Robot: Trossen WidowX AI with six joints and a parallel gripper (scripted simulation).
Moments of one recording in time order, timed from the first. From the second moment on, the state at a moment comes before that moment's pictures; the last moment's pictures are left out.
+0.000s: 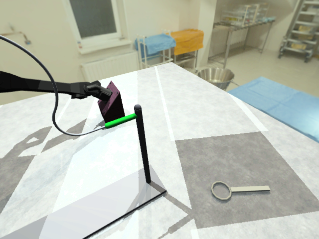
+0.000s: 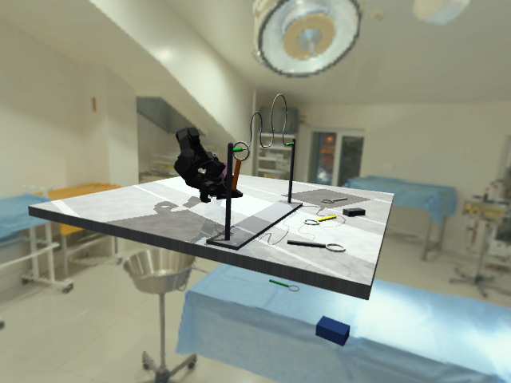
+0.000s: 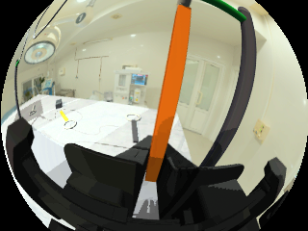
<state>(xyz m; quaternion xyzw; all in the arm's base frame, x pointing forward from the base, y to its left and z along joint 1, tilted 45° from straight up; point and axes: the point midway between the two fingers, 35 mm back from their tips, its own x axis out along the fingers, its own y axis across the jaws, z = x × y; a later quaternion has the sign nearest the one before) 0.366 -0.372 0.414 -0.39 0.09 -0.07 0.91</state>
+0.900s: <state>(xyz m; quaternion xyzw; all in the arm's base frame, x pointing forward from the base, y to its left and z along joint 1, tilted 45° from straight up) 0.323 -0.332 0.400 -0.34 0.25 -0.13 0.90</state>
